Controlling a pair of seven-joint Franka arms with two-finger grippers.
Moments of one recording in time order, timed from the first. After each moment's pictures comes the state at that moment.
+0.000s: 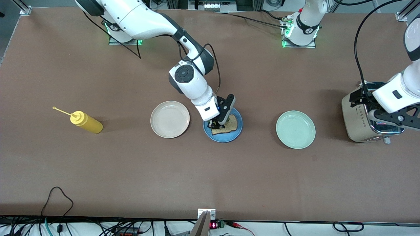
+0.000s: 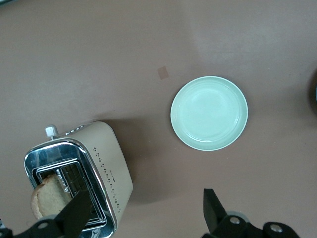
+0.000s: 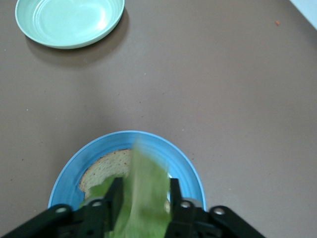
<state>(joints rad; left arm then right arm) 0.22 0.27 -0.32 -1.38 0.18 1.55 0.15 0.59 0.80 0.21 -1.41 0.03 2.65 -0.46</state>
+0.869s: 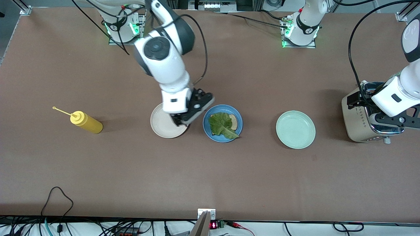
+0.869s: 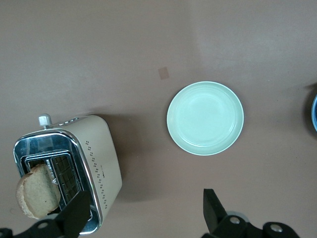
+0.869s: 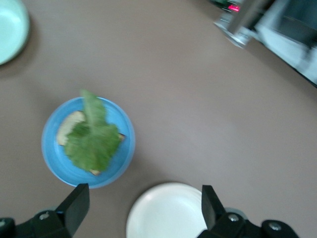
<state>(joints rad) 0.22 0.27 -0.33 -1.38 0.18 1.54 0.04 0.59 0.49 0.02 -1.37 -0.02 2.10 -0.07</state>
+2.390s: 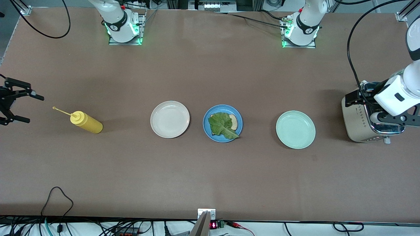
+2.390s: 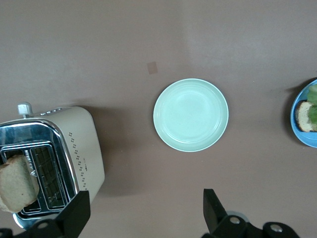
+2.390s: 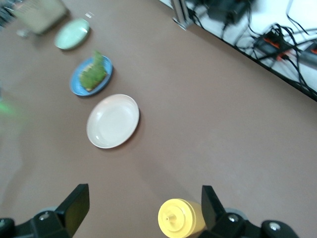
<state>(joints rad) 0.24 0.27 -0.33 -1.38 0.10 1.52 0.01 -0.29 0.28 -0.12 -1.56 0.71 1.60 -1.41</state>
